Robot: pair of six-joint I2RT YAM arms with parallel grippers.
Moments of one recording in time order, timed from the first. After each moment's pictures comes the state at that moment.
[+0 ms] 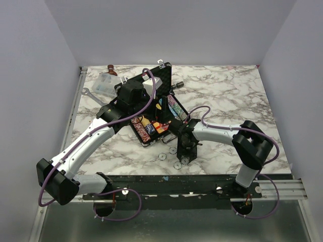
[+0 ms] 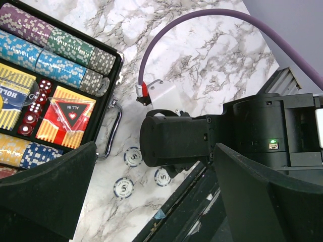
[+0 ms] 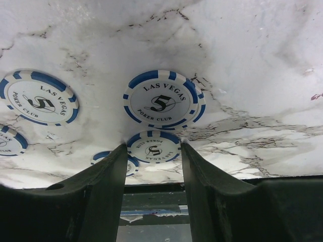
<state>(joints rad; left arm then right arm) -0.63 1.25 1.23 -0.49 0.36 -0.37 0.90 1.76 1.06 -0.86 0.03 0.98</state>
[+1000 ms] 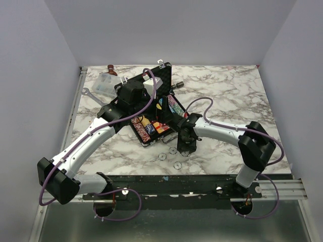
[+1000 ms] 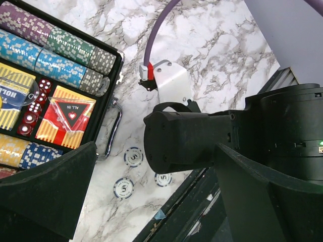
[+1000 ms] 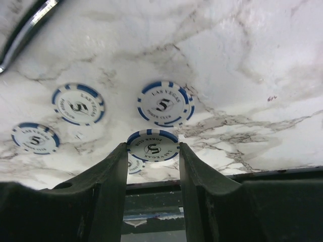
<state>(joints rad) -0.63 1.26 1.23 -0.49 0.36 -0.37 0.90 1.72 1.16 -0.95 0.15 0.99</state>
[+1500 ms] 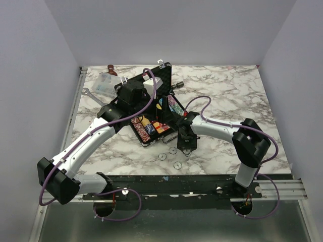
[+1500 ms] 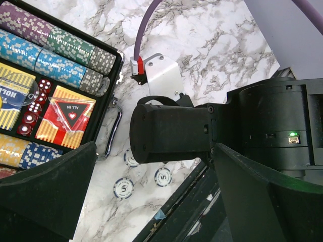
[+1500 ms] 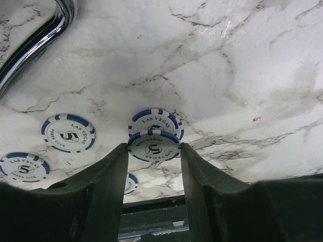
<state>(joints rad) -0.63 1.26 1.23 -0.49 0.36 -0.37 0.88 1.79 1.21 -0.96 0.22 0.96</state>
